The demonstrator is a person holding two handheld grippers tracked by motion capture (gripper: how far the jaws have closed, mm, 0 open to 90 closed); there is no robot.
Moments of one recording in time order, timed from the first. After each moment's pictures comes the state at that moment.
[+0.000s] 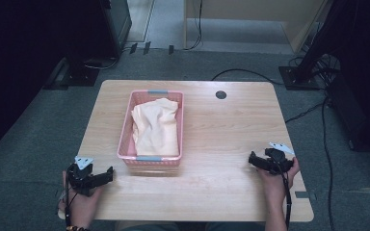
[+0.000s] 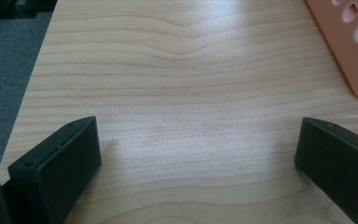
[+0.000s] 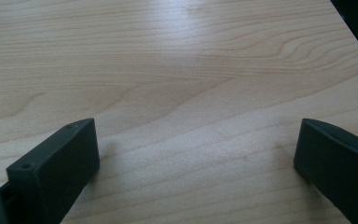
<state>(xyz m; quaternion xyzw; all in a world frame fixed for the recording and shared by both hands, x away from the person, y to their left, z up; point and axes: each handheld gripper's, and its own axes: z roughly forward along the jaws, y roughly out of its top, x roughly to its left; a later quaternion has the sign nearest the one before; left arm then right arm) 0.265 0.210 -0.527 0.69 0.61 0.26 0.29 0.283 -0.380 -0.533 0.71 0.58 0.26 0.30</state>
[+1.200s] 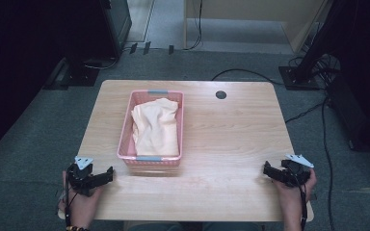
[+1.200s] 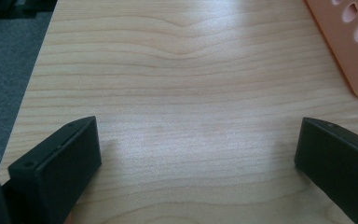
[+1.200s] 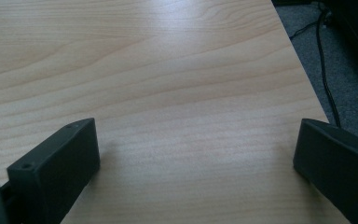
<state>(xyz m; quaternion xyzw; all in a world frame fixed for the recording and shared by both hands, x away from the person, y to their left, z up) 0.265 0.210 -0.527 0.69 0.61 0.26 0.29 0.241 -0.420 -0.534 0.71 0.58 0.26 0.30</state>
